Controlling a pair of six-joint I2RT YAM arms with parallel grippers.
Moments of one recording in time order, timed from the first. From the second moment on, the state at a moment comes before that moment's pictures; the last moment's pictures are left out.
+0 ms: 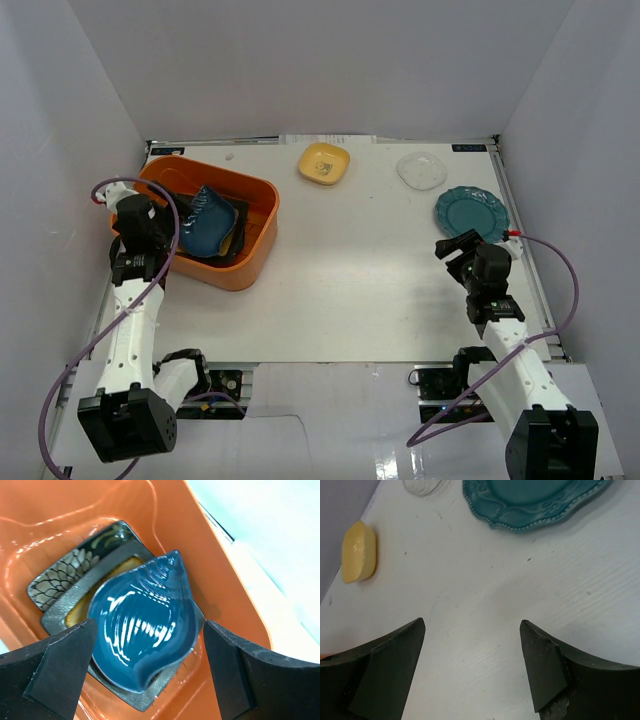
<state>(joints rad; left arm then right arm) 0.15 0.96 0.86 -0.28 -0.15 -0.63 0.05 0.74 0.33 -0.03 0.05 0.81</state>
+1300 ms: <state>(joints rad) -0.63 0.74 0.77 -0.18 0.42 -0.27 -0.28 1.83 0.31 1.14 -0.01 1.31</state>
